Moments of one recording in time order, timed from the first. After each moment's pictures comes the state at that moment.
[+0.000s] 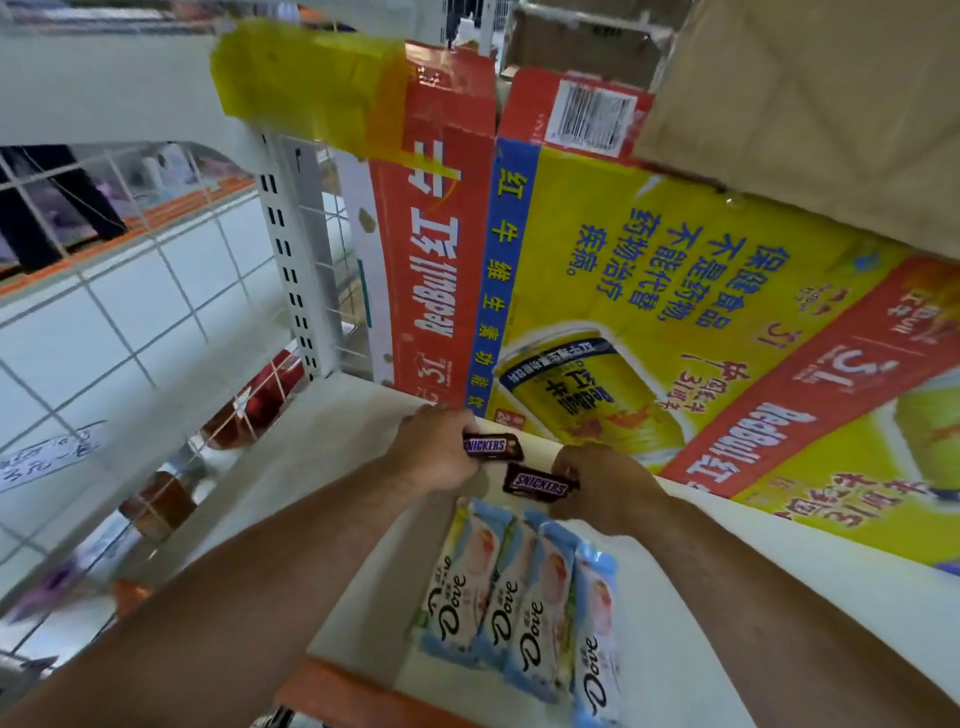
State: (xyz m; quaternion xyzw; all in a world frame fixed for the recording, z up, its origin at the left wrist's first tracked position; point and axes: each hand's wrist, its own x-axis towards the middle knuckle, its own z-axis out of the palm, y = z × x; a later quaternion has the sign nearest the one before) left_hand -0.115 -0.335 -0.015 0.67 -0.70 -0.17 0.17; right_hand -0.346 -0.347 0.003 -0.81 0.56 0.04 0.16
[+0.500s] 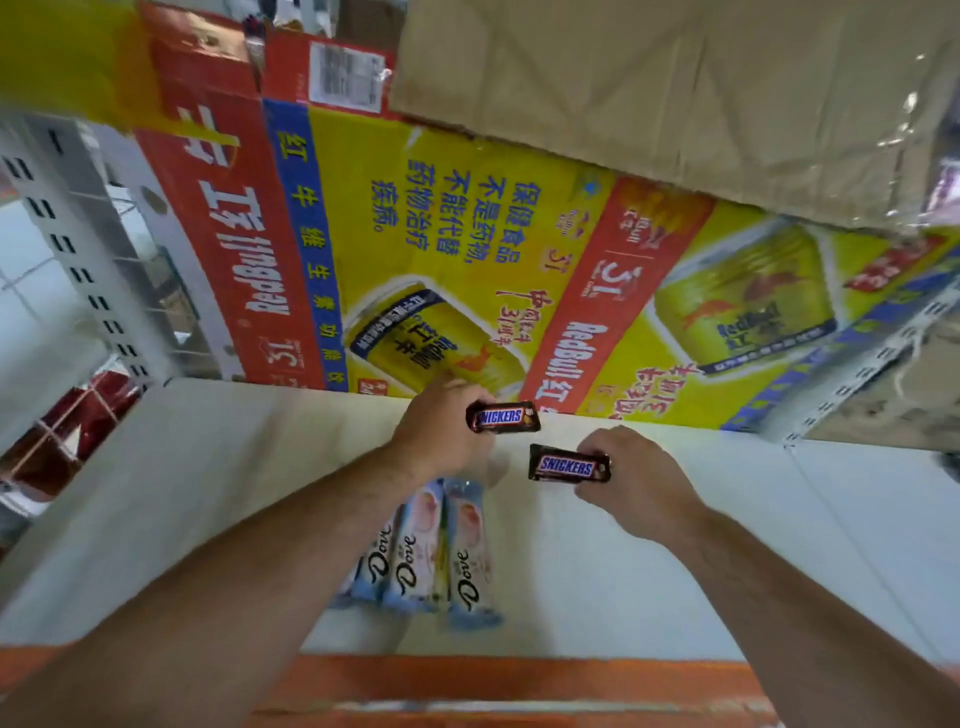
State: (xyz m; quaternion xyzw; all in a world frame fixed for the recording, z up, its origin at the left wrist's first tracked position) left_hand -0.259 -0.307 0.012 0.51 -0.78 -0.22 0.28; right_hand -0.497 -0.229 0.032 -0.71 0.69 -0.11 0.11
